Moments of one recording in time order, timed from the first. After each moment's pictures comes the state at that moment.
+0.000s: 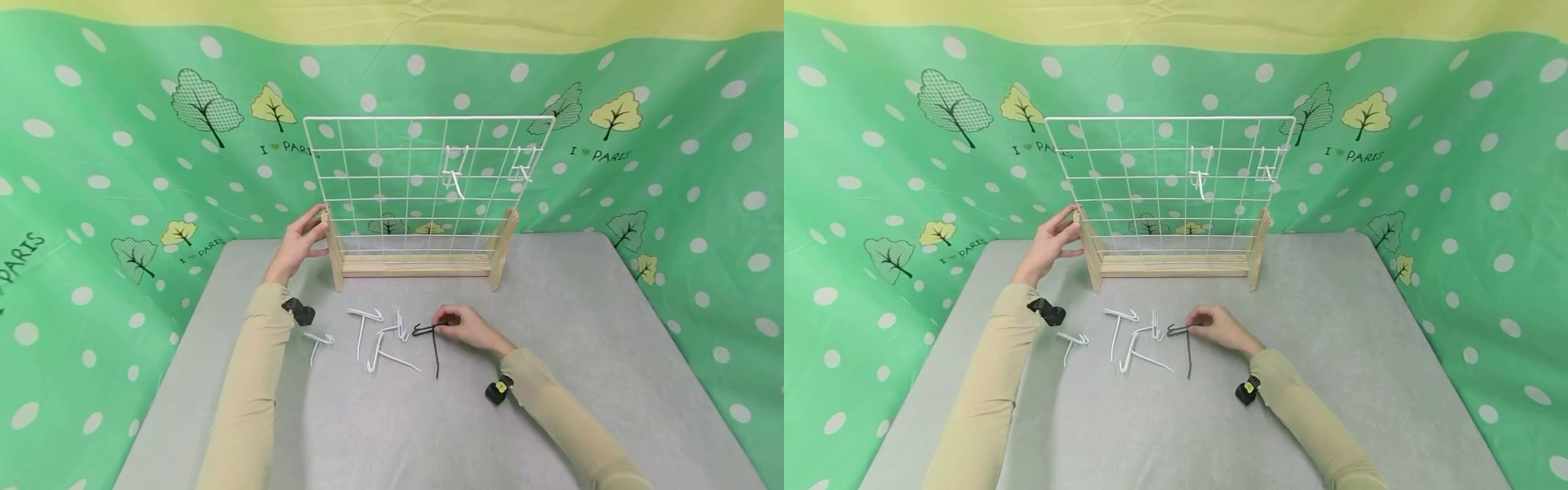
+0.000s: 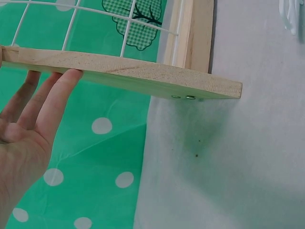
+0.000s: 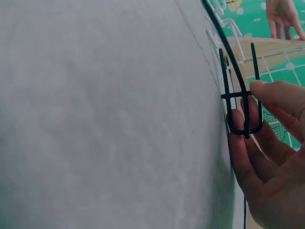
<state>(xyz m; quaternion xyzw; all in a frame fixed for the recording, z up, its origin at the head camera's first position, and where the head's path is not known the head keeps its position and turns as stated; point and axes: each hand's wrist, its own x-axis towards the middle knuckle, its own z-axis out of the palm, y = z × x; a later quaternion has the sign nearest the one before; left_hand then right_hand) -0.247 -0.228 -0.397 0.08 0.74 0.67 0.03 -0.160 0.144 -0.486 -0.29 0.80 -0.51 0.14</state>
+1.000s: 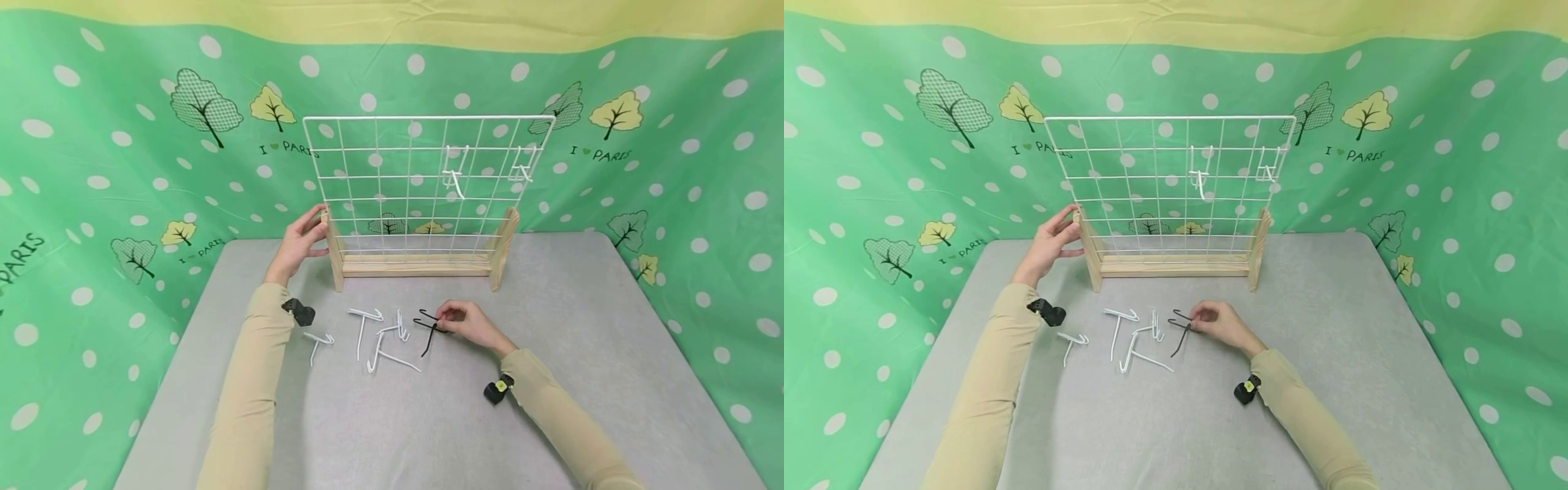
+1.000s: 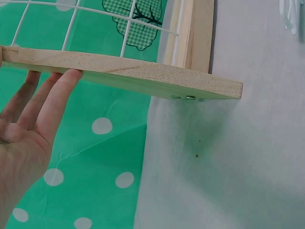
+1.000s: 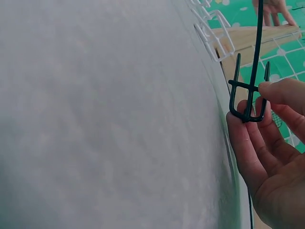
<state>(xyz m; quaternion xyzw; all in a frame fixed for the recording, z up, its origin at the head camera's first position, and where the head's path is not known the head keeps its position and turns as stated) -0.252 -0.229 -0.403 0.07 0.74 0.67 0.03 -0.162 0.149 -0.486 -0.25 0.79 -0.54 0.12</state>
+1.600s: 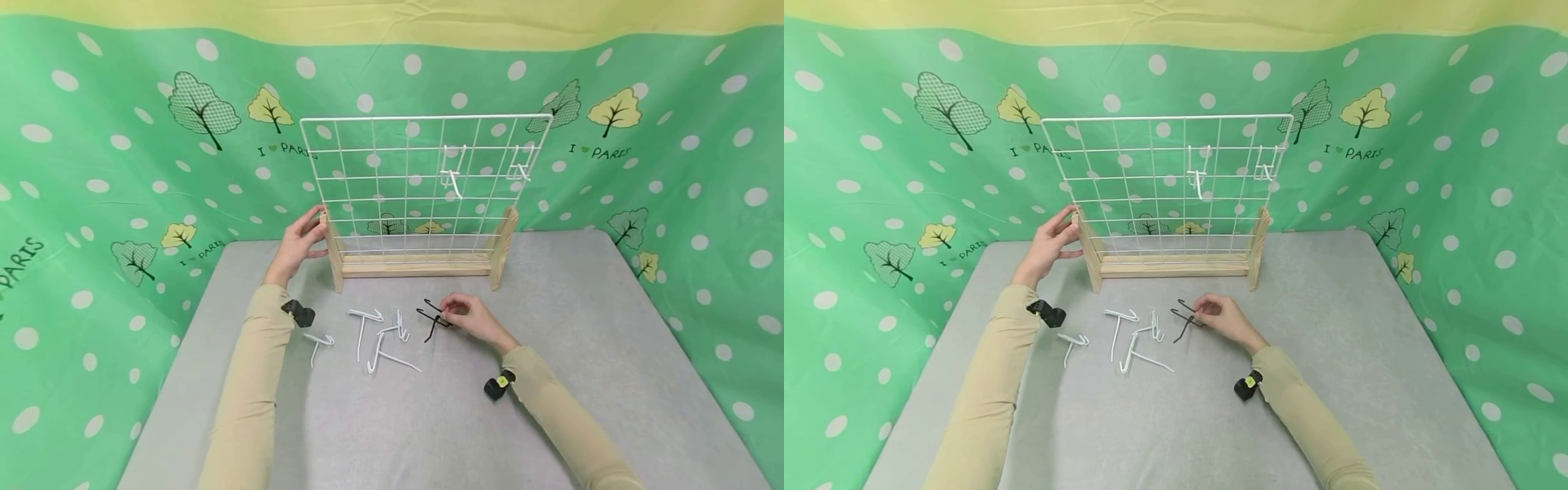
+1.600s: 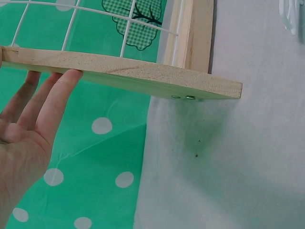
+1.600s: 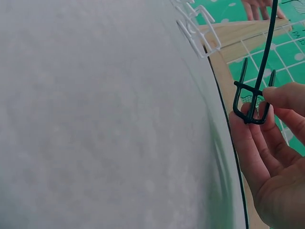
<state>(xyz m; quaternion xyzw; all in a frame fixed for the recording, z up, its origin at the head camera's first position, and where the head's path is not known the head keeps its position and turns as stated) -0.245 -0.226 -0.395 0.07 0.74 0.66 0.03 -0.167 0.153 -0.482 -0.21 0.79 -0.57 0.12</state>
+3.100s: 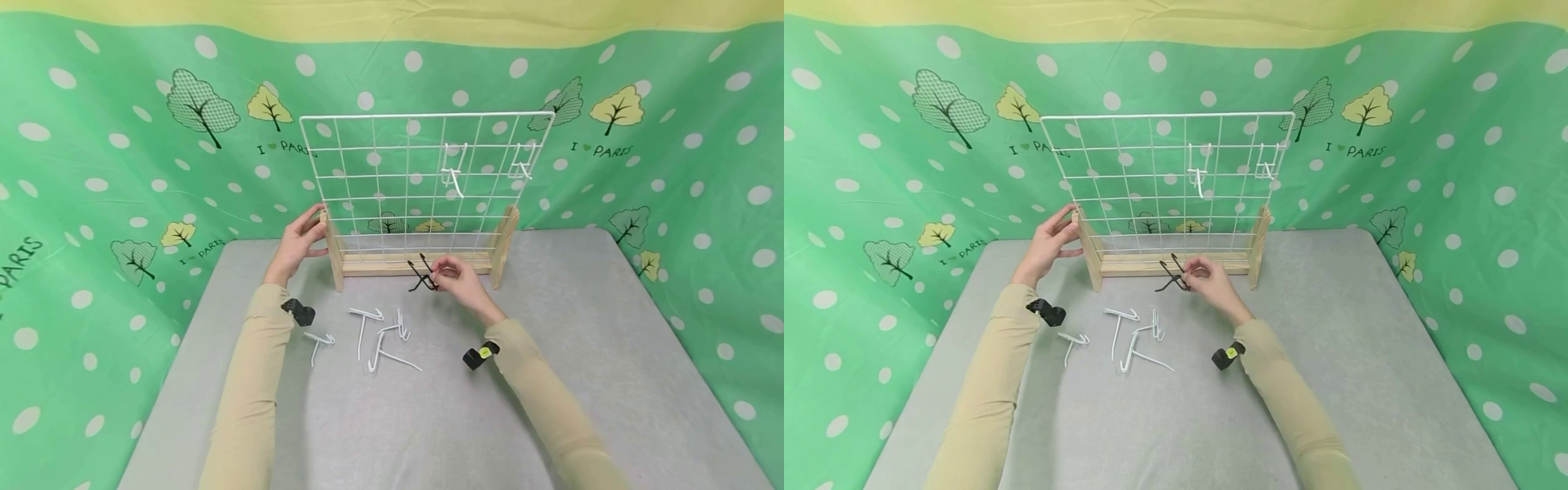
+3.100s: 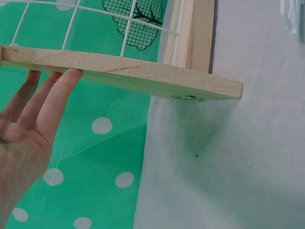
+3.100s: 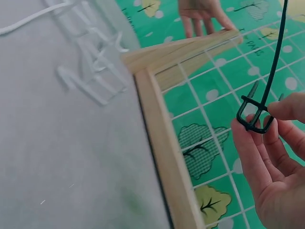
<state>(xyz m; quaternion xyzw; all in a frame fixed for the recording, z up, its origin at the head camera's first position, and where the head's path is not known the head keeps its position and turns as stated) -0.248 -0.226 -0.398 0.07 0.74 0.67 0.03 -0.208 0.123 -0.452 -0.16 0.72 -0.67 0.06</state>
